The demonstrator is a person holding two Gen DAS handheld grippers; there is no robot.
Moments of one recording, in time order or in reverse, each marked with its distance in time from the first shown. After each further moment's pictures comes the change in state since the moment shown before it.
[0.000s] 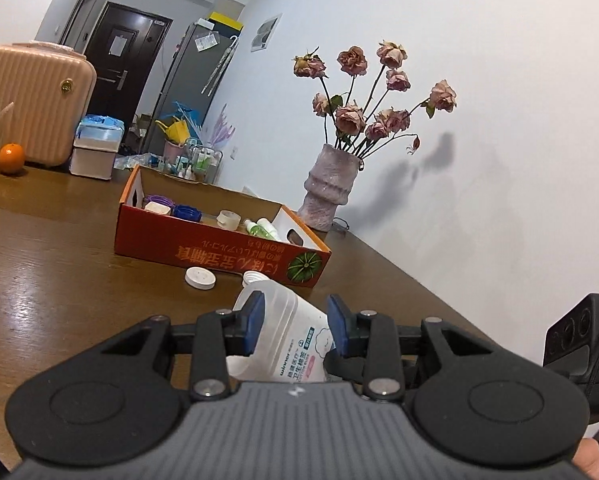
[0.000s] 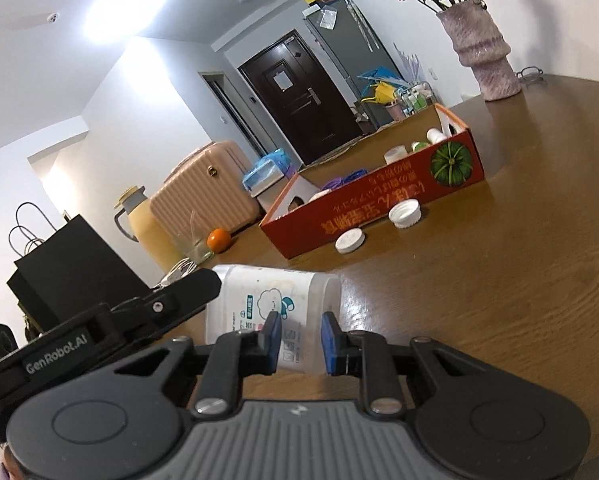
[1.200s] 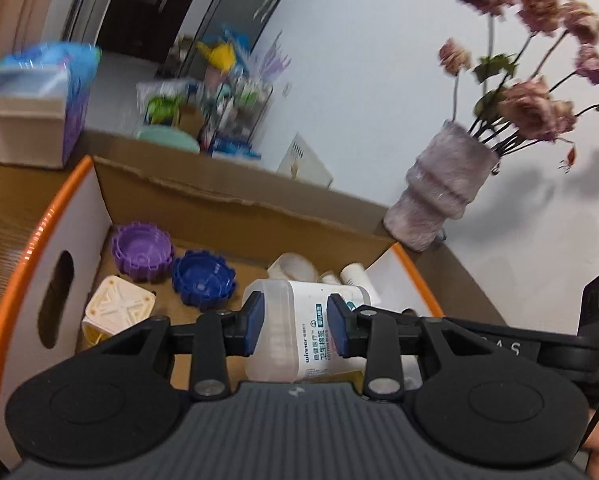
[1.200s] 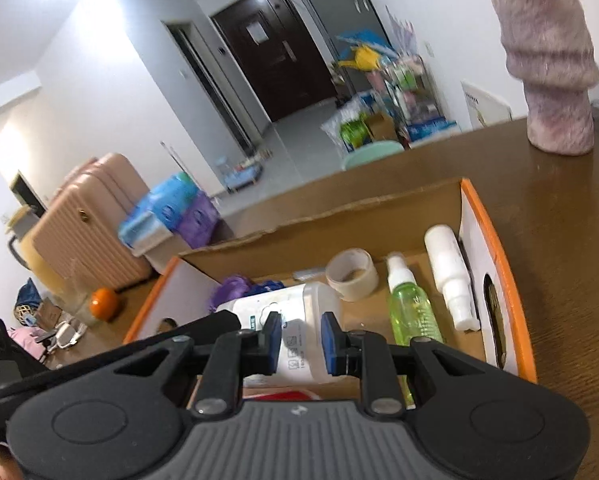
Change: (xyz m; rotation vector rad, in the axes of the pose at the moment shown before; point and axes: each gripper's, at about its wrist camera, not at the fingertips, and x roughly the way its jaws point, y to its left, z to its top) left arm 0.332 0.123 0.132 -0.143 0.241 0.112; right arm 0.275 -0.103 0.239 -0.055 0.184 -0.126
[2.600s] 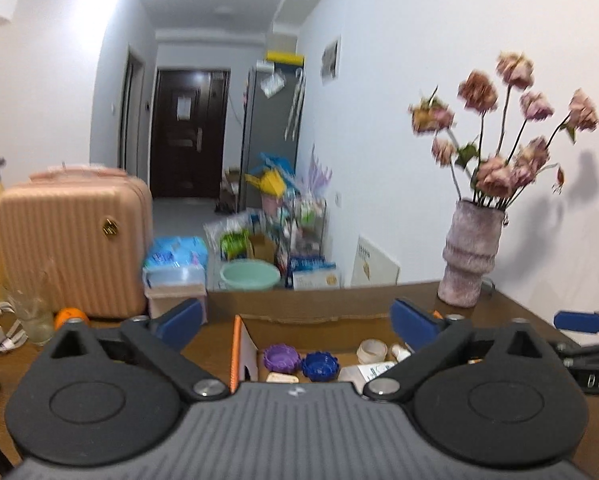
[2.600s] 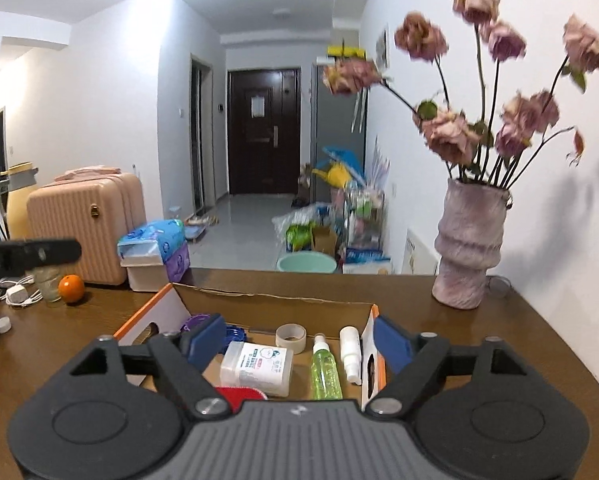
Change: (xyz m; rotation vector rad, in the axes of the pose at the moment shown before) left arm -0.210 -0.051 -0.007 0.296 -0.369 0.279; right arm -0.163 0.090 -0.055 -0.391 -0.323 -0.281
